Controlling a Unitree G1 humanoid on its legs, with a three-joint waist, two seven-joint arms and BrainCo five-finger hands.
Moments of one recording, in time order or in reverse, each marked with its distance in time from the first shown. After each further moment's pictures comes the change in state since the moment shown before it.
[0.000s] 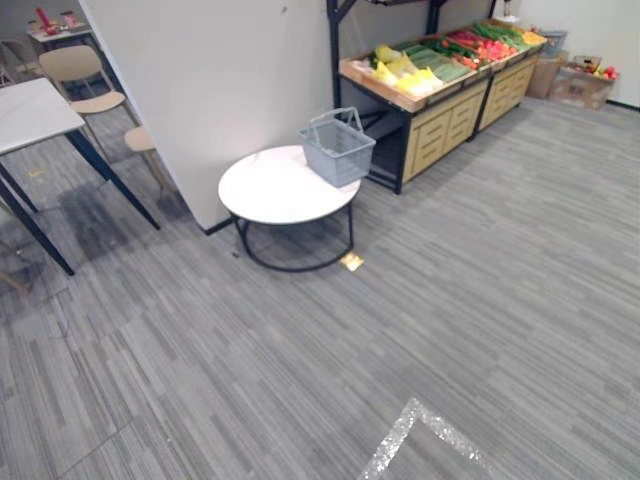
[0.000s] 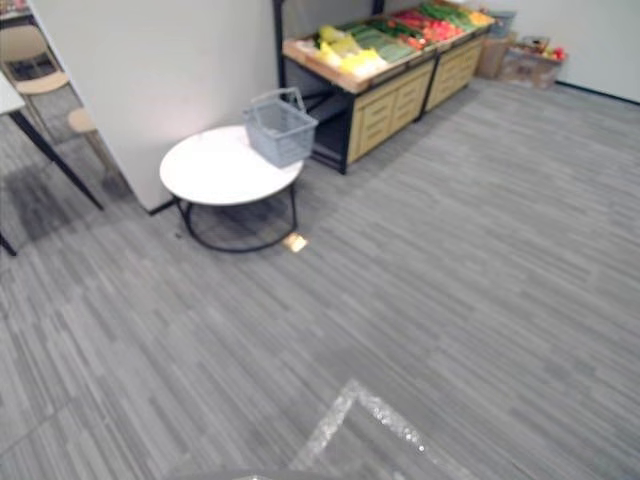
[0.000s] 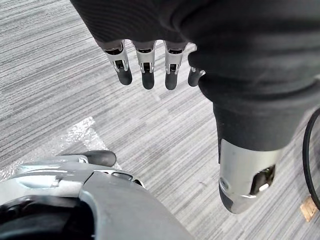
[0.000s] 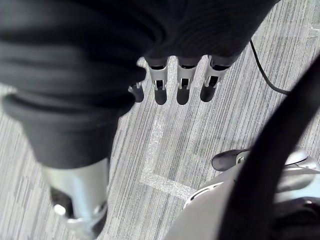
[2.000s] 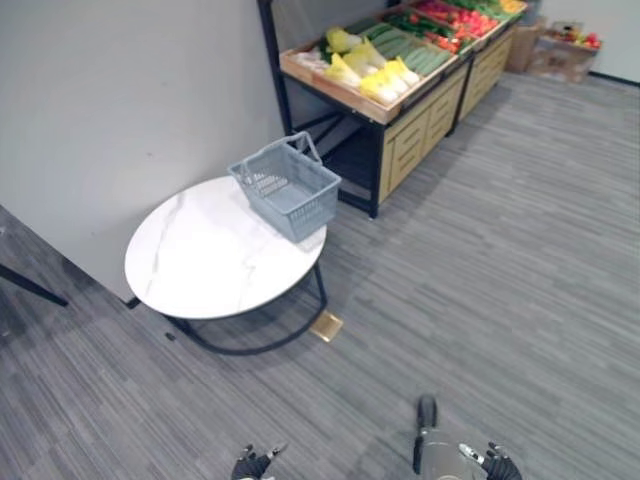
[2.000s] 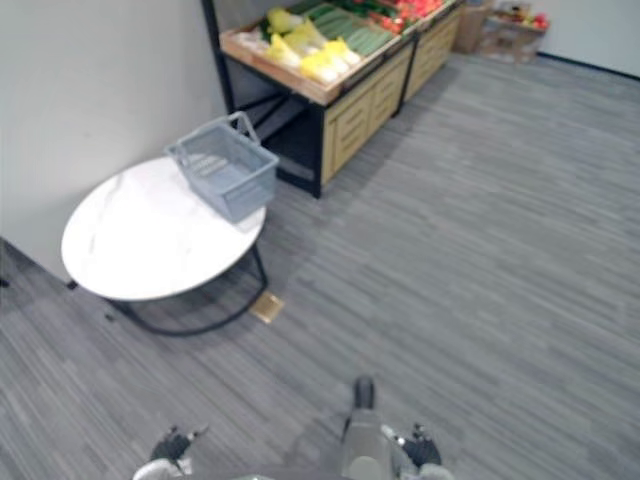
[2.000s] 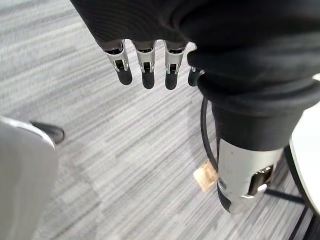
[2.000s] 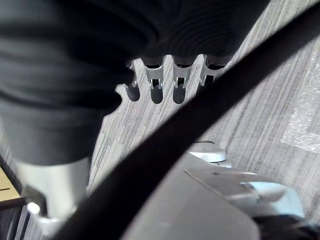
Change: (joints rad) left arm -0.126 -0.077 0.142 -0.081 -0.037 0.004 0.033; right arm -0.086 -0.032 0.117 -0.082 -0.100 -0.024 -0.011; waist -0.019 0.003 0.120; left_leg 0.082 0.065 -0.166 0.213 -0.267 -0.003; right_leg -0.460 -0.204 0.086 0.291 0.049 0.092
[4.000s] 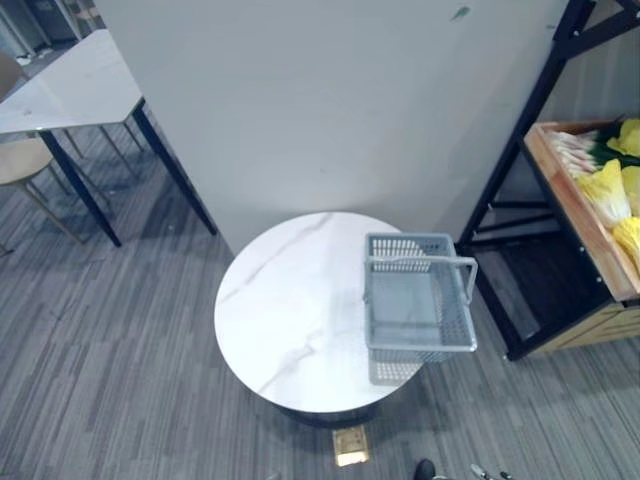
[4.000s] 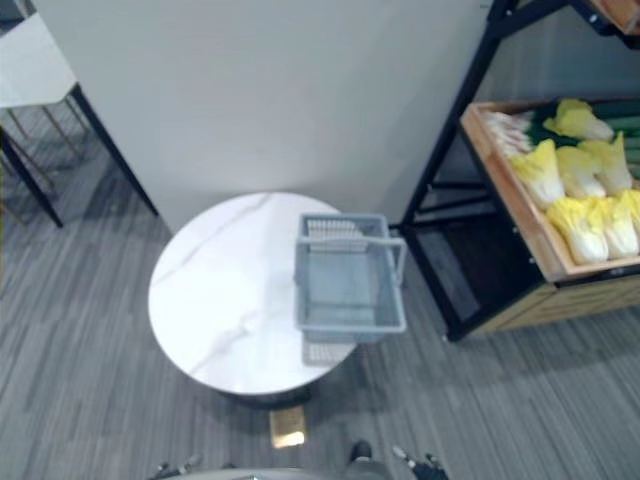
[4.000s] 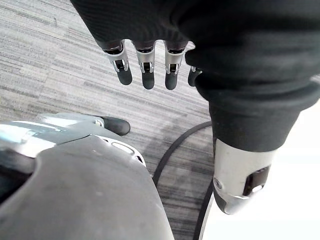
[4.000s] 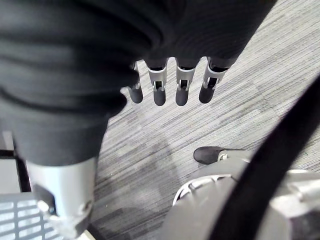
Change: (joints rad) left arm 0.070 0.056 0.025 0.062 0.046 0.018 -0.012; right arm 0.019 -0.006 -0.157 0.084 0.045 0.026 -0.002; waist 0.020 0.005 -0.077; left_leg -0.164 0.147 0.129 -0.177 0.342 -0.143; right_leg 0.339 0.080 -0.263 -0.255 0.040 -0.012
